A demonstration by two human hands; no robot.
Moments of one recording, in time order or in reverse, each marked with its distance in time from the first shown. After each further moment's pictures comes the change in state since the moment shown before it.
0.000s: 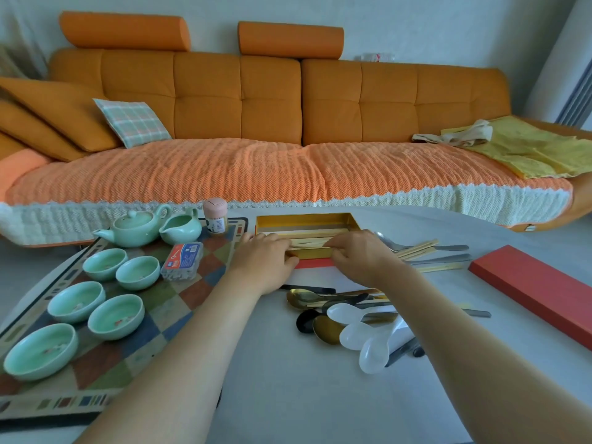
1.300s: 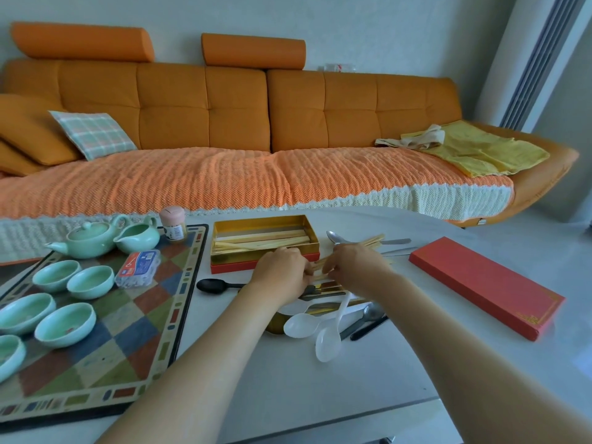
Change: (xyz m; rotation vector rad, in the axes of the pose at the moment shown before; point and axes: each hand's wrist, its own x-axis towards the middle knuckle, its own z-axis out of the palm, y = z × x) left_hand -0.007 0.114 -0.003 -0.171 0.013 0.161; right_hand -0.056 0.052 -0.017 -0.206 -0.061 0.117
